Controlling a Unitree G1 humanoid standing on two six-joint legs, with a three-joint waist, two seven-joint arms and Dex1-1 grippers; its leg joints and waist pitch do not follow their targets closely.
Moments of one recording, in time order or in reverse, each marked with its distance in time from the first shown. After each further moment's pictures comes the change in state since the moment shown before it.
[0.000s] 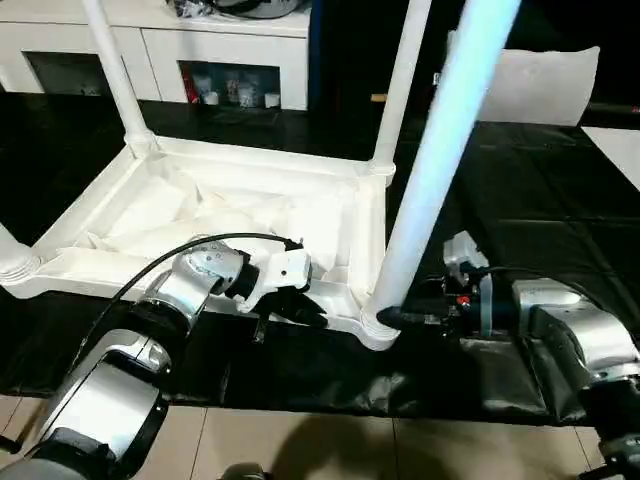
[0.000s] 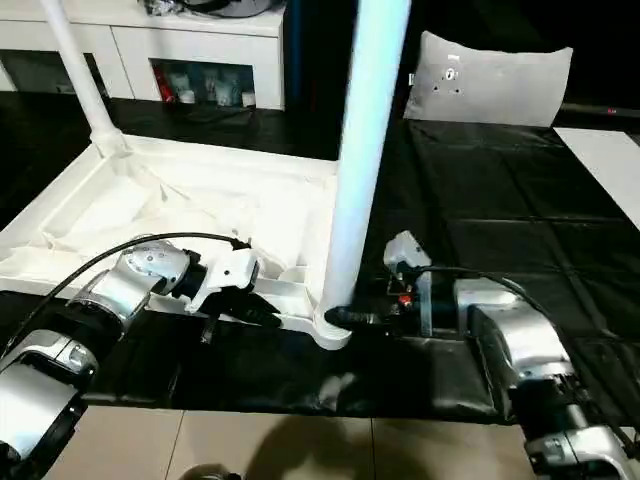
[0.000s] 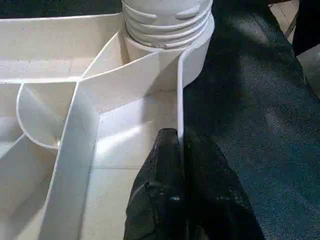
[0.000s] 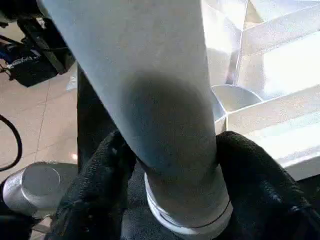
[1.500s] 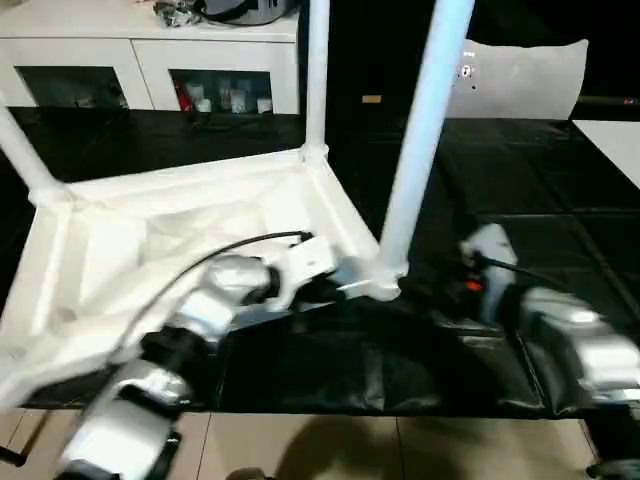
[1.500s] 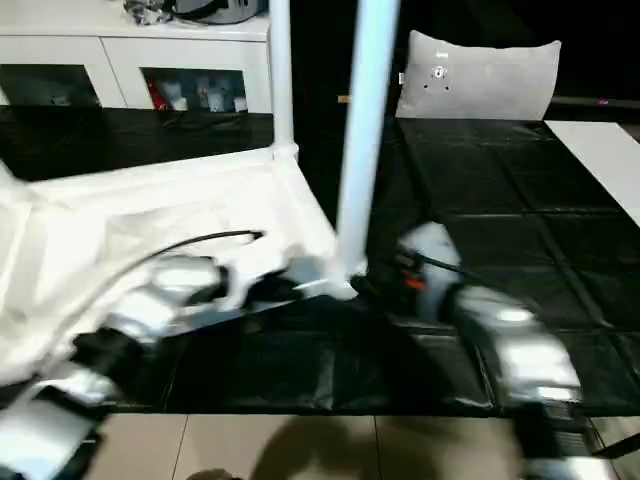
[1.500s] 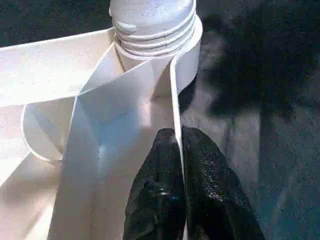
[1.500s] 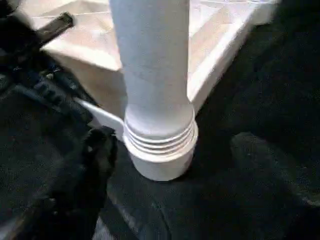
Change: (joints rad) left arm 0.137 -0.052 0.052 -0.261 0.060 0.240 0.323; right arm 0.109 0.039 -0.155 -0.085 -0.095 -0.034 -0.311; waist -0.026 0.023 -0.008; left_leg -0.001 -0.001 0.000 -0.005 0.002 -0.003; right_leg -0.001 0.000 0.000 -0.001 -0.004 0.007
